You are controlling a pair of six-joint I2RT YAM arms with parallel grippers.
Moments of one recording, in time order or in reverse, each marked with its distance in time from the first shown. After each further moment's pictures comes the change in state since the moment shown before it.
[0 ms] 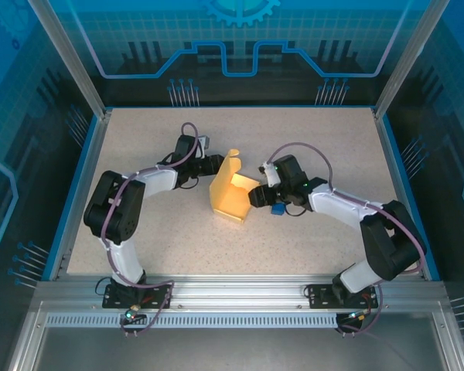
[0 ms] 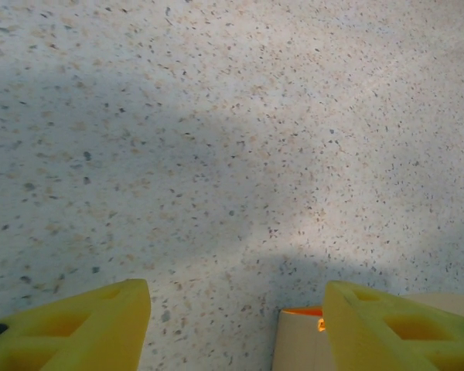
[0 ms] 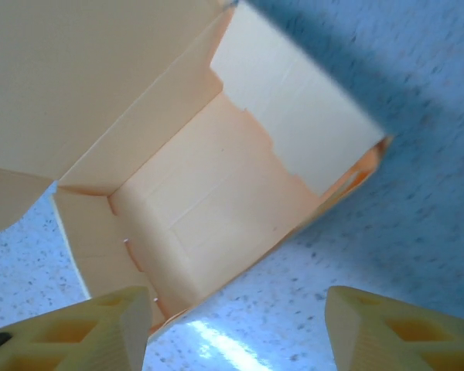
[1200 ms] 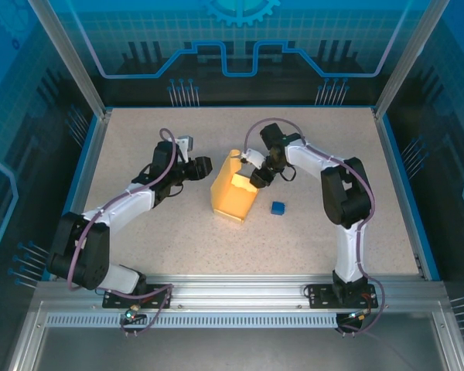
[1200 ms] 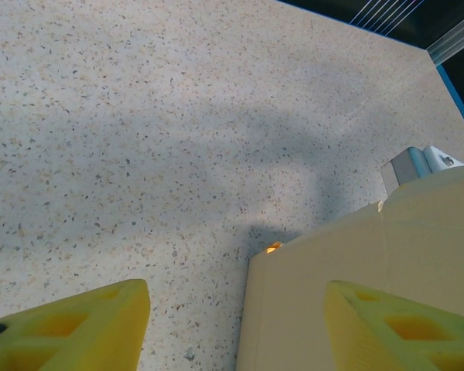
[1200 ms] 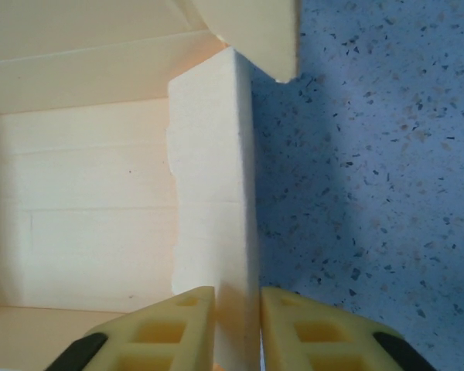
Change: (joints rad) left arm 0.014 -0.399 -0.221 -0.032 -0.047 0.032; right arm -0.089 0.546 0.666 -0.535 -0.099 -0.779
